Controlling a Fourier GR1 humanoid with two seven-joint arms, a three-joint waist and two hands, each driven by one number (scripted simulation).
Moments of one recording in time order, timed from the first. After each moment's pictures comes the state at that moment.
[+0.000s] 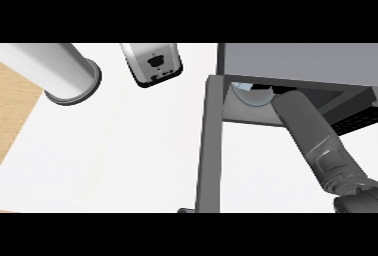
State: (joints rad) left arm 0.15 0.17 0.71 -2.01 0.62 -0.65 0.19; right arm -1.03 -0.19 -0.16 -0.21 0.42 -0.73 -0.59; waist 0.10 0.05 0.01
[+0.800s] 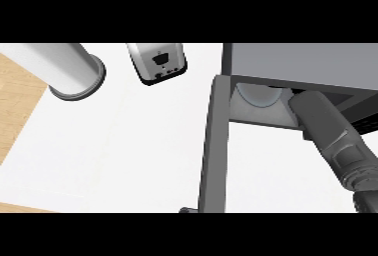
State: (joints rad) left arm 0.09 0.18 0.68 -1.96 0.53 -0.66 0.17; right arm -1.06 -0.28 -0.13 -0.09 0.50 -0.87 -0.47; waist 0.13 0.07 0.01
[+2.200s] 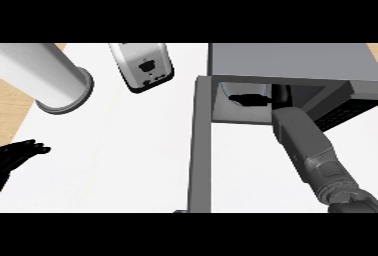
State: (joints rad) left arm 0.08 0.11 0.46 -1.94 0.48 -0.78 0.17; right arm -0.96 -0.15 -0.37 -0.15 0.23 -0.34 -0.81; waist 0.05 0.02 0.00
